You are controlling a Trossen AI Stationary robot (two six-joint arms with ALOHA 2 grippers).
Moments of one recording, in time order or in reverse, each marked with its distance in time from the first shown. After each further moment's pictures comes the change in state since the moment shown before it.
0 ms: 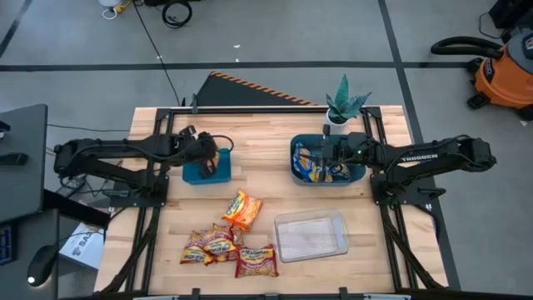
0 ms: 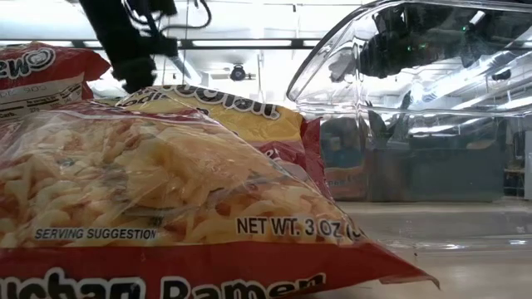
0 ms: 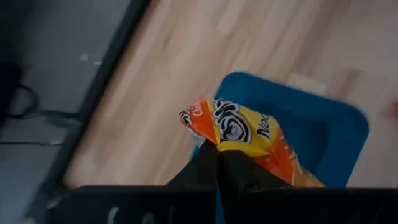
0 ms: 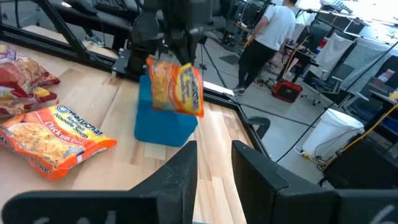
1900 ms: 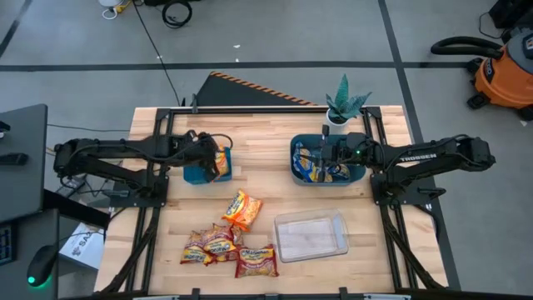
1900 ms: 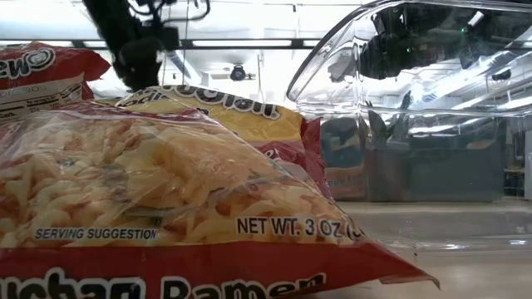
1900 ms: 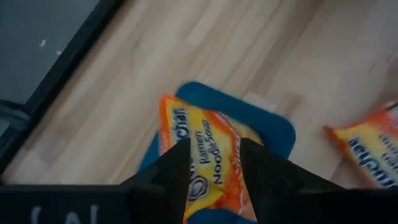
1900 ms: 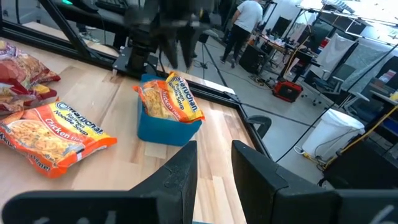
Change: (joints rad) left arm -0.035 -0.003 0.027 0.007 0.088 -0.160; right arm 0.001 0.016 0.000 0.012 -0.002 -0.008
